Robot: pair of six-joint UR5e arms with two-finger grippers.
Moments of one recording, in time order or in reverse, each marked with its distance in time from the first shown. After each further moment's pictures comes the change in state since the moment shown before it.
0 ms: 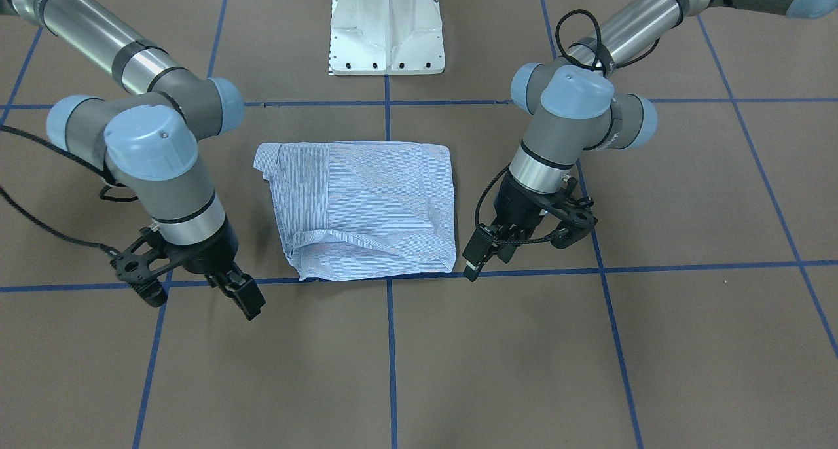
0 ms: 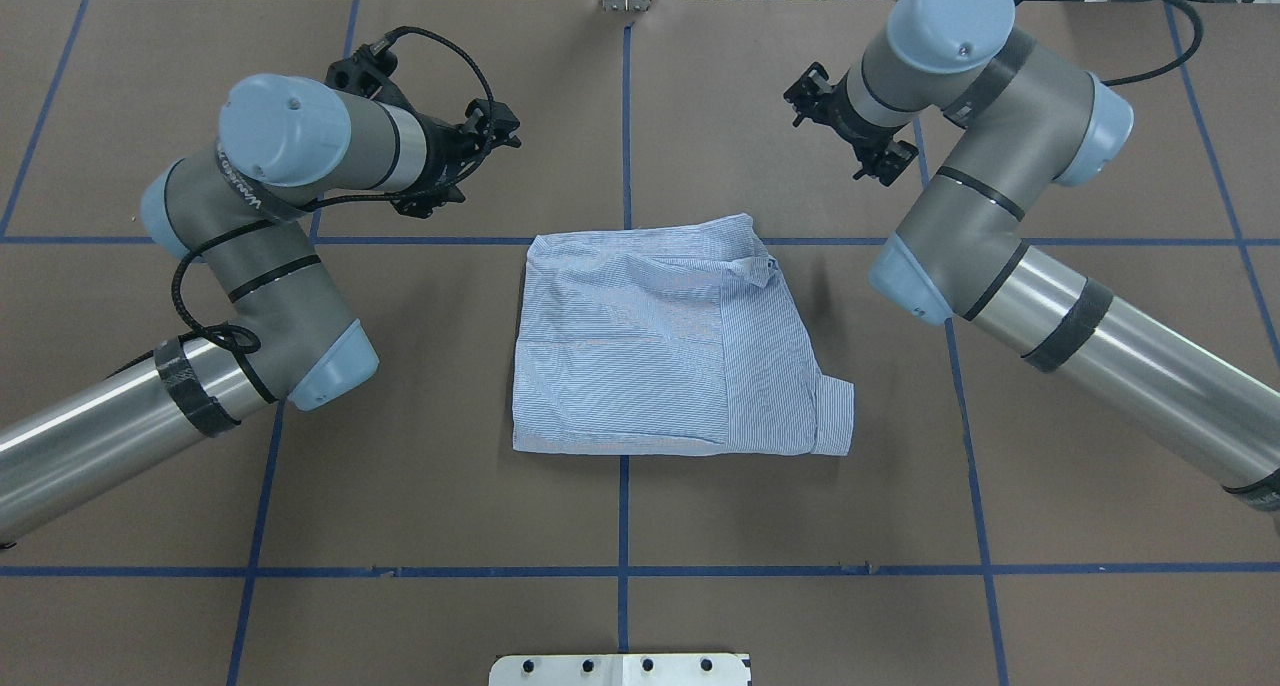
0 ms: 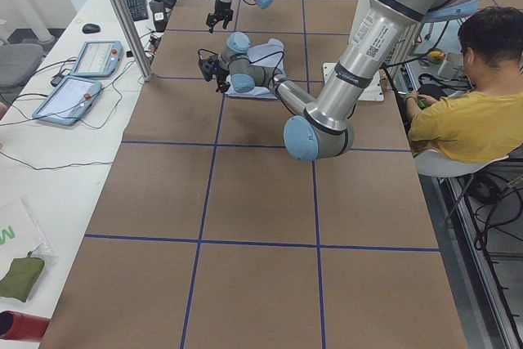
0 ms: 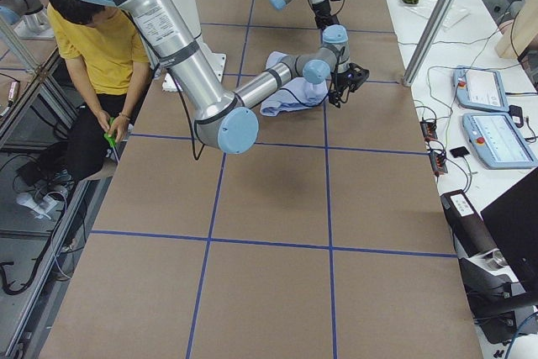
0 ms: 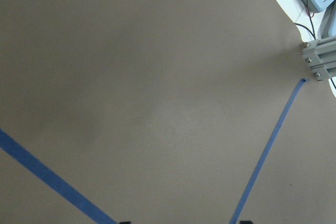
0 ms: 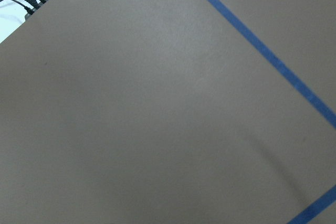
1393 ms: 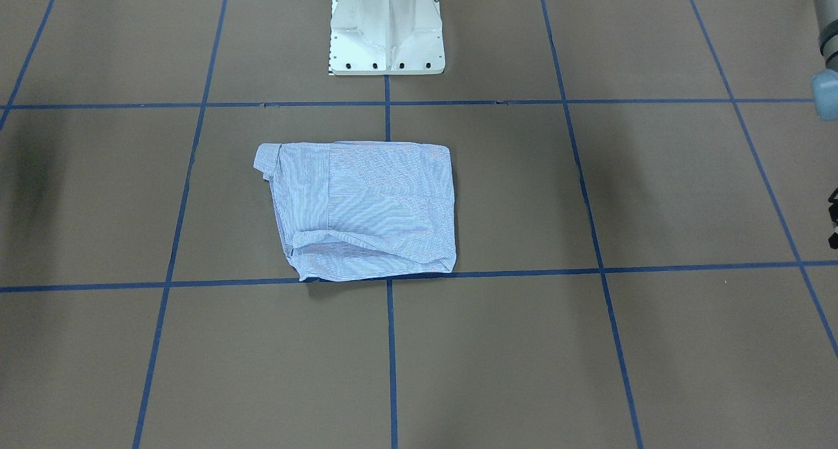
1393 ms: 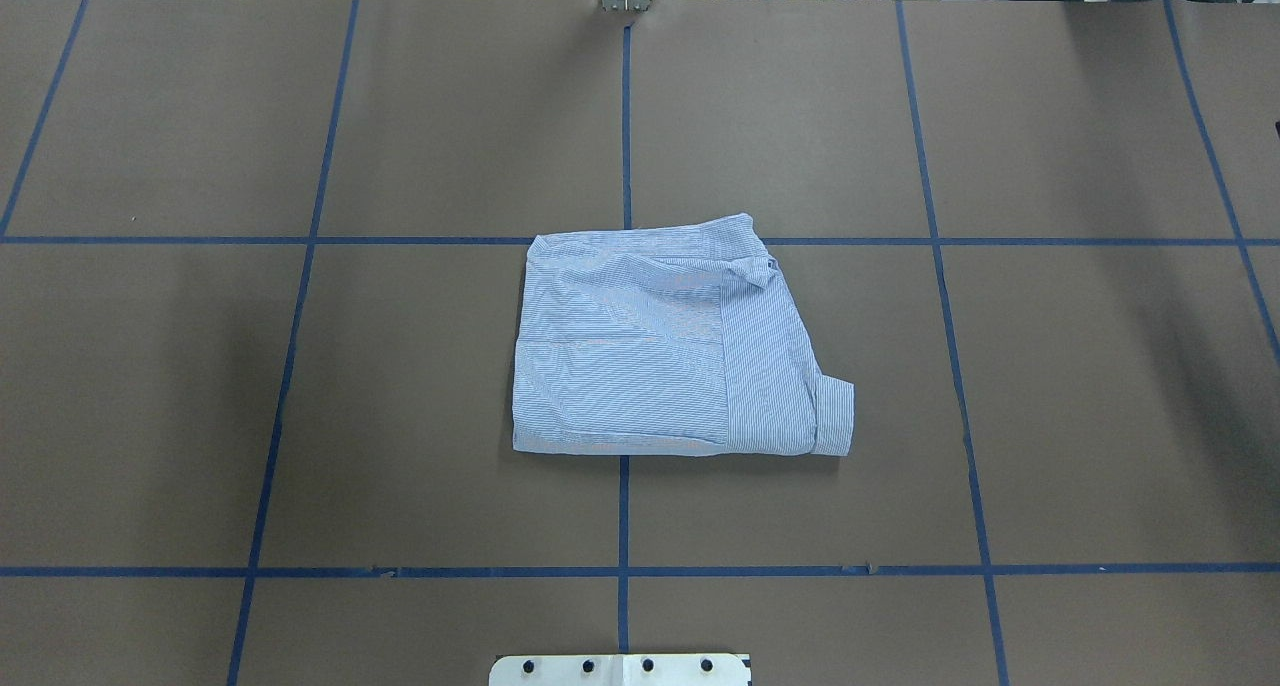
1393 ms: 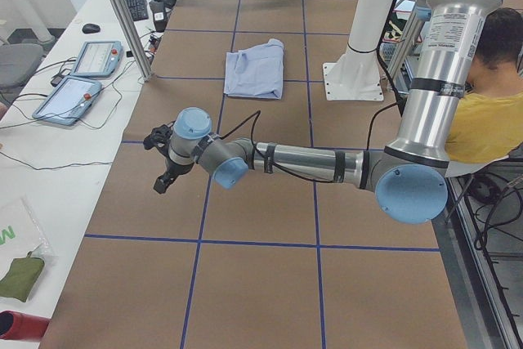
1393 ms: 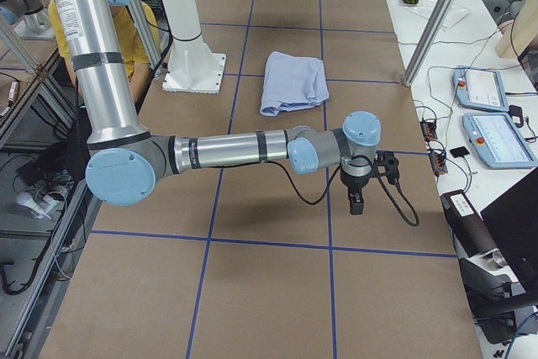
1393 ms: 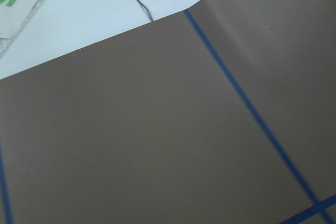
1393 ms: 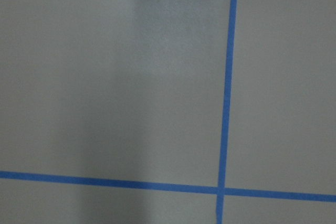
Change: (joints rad) left arm -0.662 0.405 0.048 0.062 -0.431 1.700; right arm 0.599 -0.407 0.041 -0.178 0.379 -1.478
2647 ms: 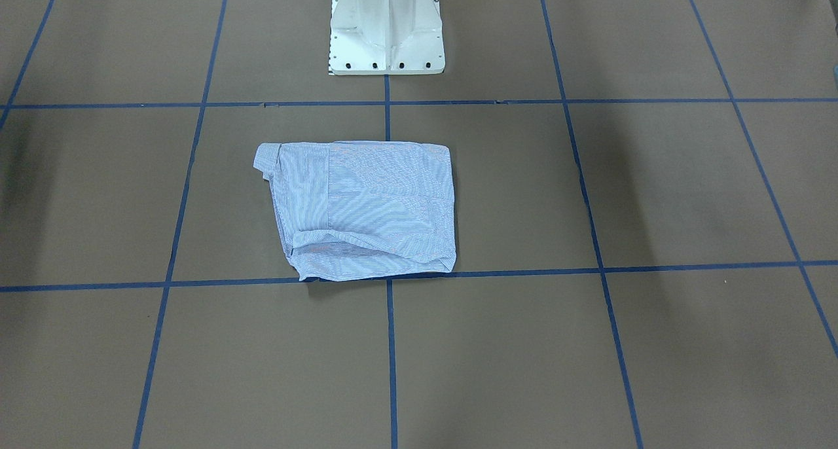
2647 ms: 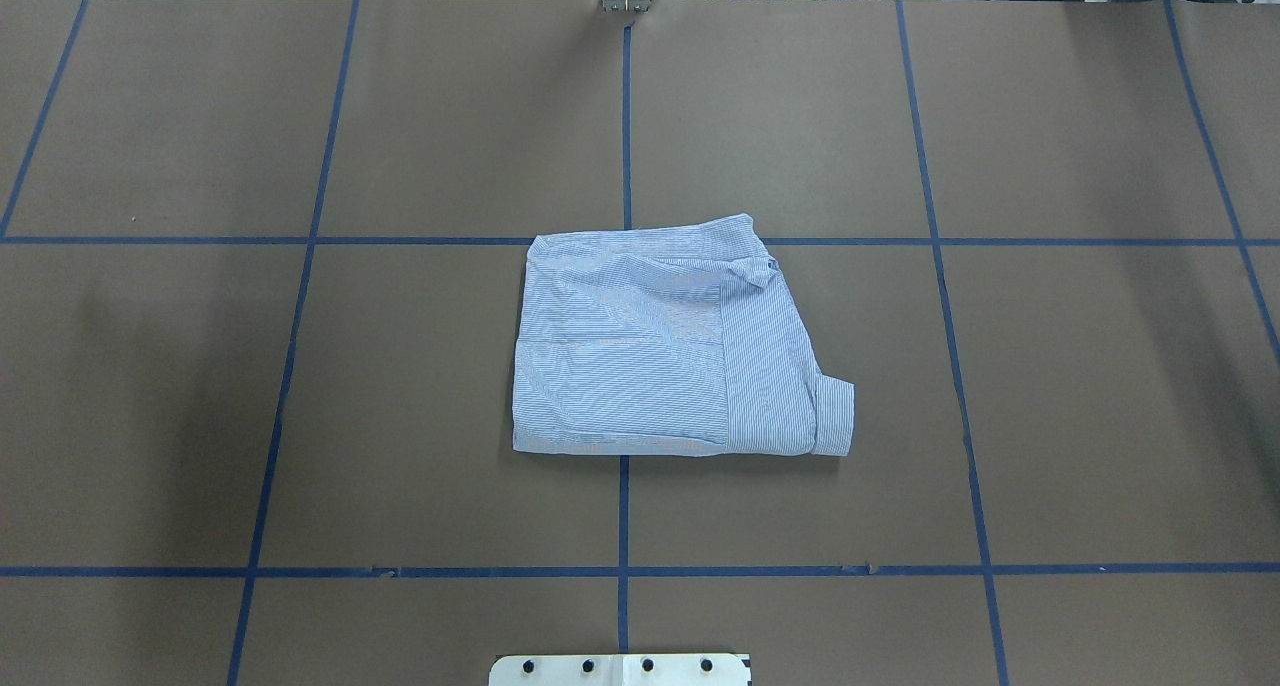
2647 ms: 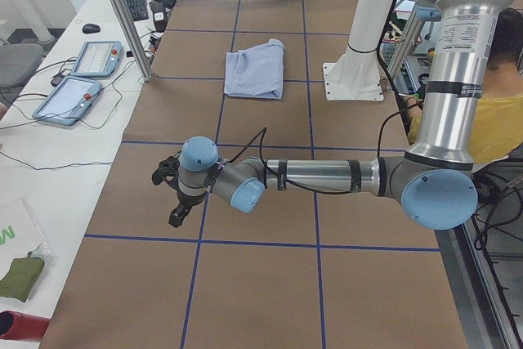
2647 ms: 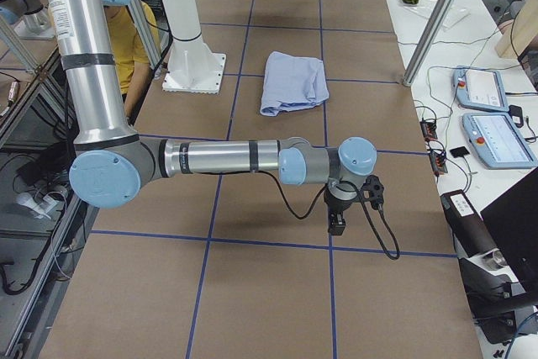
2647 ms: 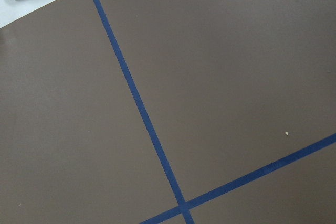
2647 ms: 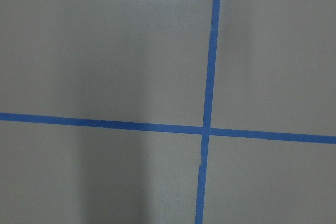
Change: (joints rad) left arm -0.041 0.083 -0.005 0.074 -0.055 0.034; right arm 0.018 -0.047 -0.012 -0.122 0.073 -0.112
